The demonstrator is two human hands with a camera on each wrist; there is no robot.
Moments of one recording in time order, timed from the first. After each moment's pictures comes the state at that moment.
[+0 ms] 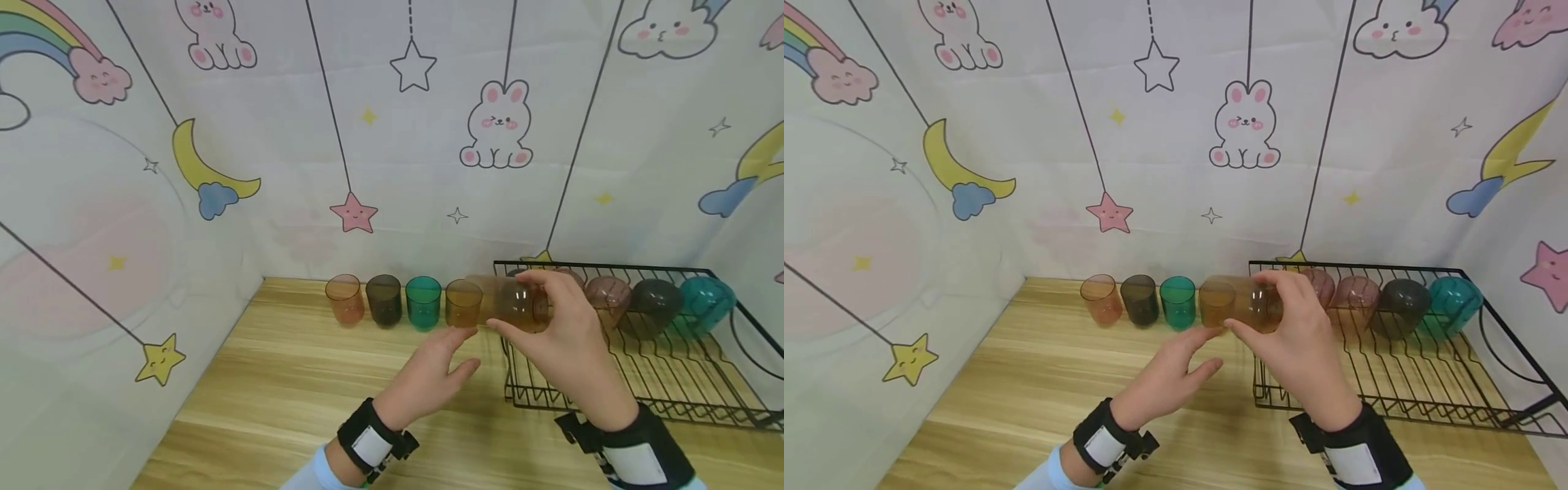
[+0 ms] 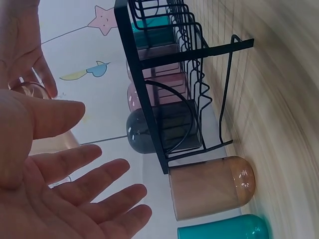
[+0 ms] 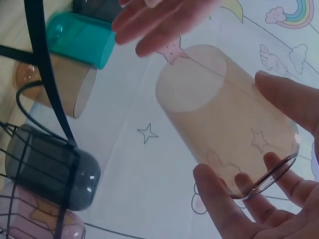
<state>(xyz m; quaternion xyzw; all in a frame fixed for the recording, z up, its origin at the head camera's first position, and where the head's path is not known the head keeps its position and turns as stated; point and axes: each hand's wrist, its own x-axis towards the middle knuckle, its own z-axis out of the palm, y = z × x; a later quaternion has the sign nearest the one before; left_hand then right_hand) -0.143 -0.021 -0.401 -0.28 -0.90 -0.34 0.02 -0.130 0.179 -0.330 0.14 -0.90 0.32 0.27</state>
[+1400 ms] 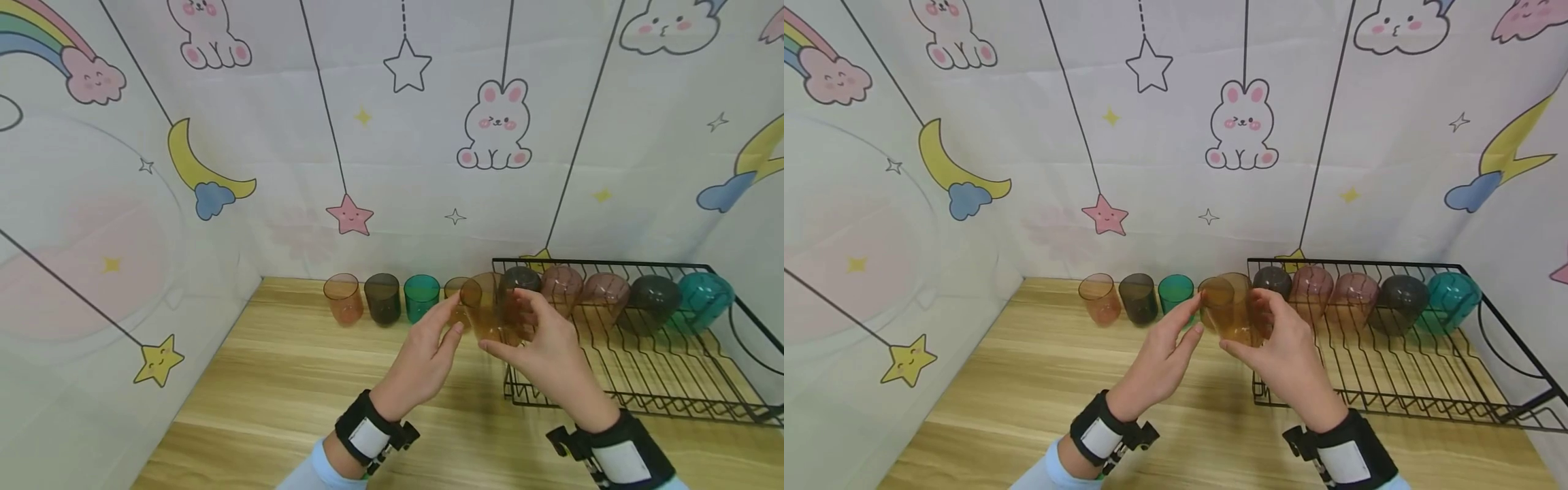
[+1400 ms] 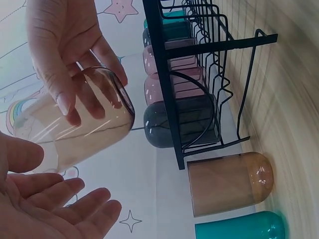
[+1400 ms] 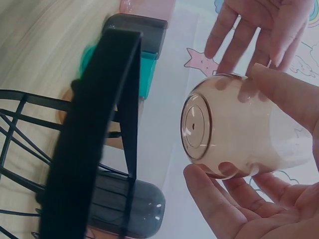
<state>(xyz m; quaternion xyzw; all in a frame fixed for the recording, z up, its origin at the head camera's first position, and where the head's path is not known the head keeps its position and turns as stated) -0.145 -0.025 -0.384 -0.27 -0.85 -0.45 0.09 -0.136 0.177 -0.366 0.08 -0.90 0.41 0.11</state>
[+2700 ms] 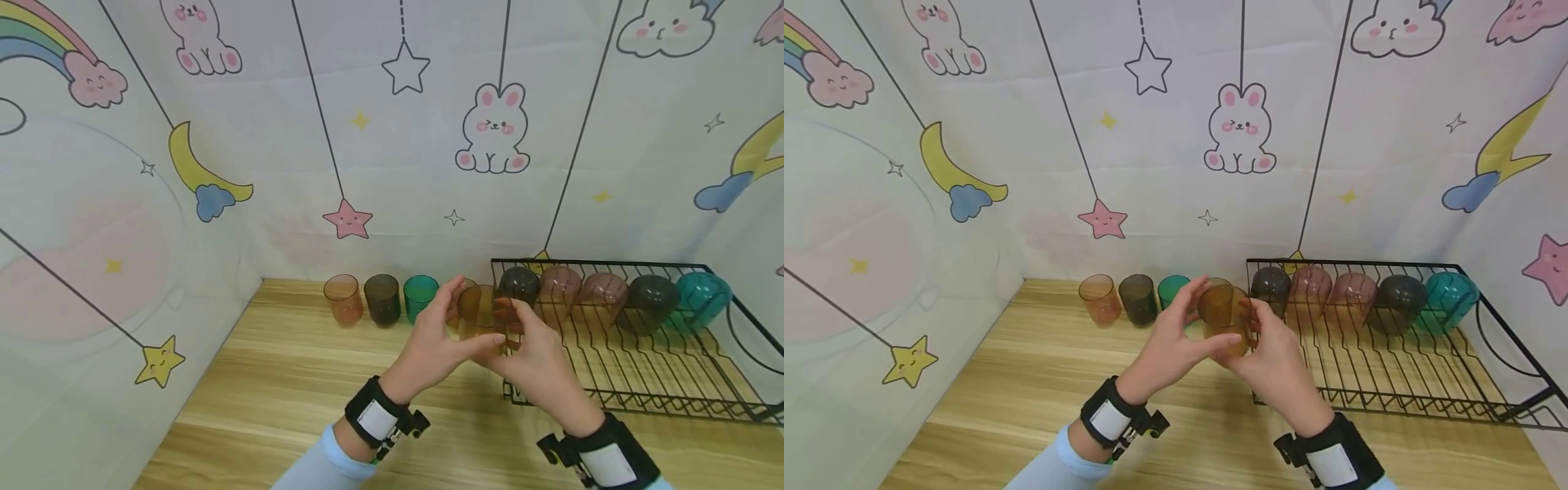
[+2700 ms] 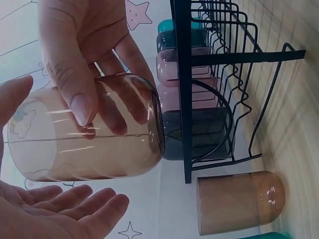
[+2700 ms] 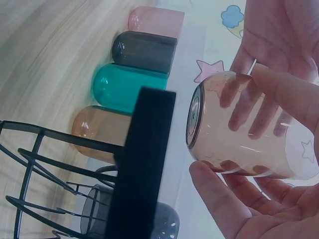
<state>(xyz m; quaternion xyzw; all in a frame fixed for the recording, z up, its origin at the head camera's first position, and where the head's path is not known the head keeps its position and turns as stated) -0.156 -0.010 -0.369 -0.23 -0.80 -0.55 0.02 -0.134 0.167 -0.377 0.10 -0.89 0.43 0.08</state>
